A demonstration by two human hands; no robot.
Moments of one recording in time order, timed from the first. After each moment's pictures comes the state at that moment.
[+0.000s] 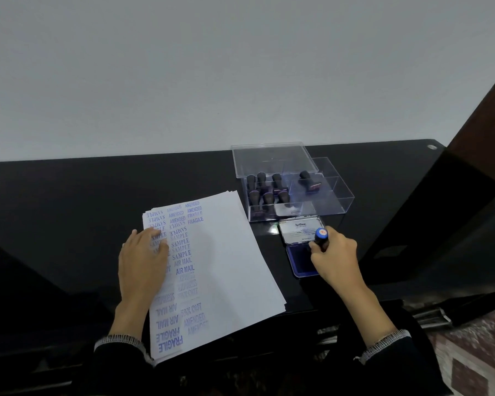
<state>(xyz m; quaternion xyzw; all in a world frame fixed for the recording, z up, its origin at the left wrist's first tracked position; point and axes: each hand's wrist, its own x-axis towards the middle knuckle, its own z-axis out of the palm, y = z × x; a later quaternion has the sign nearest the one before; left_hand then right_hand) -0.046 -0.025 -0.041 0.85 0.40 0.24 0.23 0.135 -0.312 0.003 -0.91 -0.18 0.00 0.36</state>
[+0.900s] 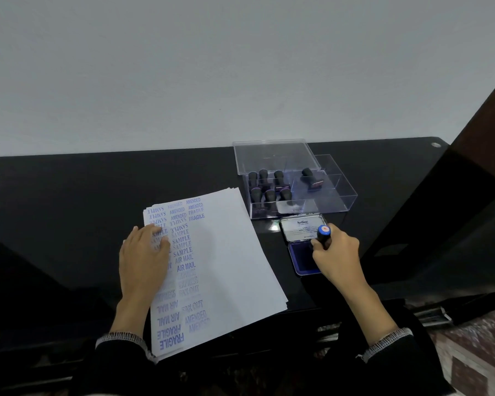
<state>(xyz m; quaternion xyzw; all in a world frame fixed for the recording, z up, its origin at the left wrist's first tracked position) -0.046 -0.025 -0.043 0.85 0.41 0.24 0.22 0.138 -0.310 -0.002 -0.92 -0.18 0.01 0.36</state>
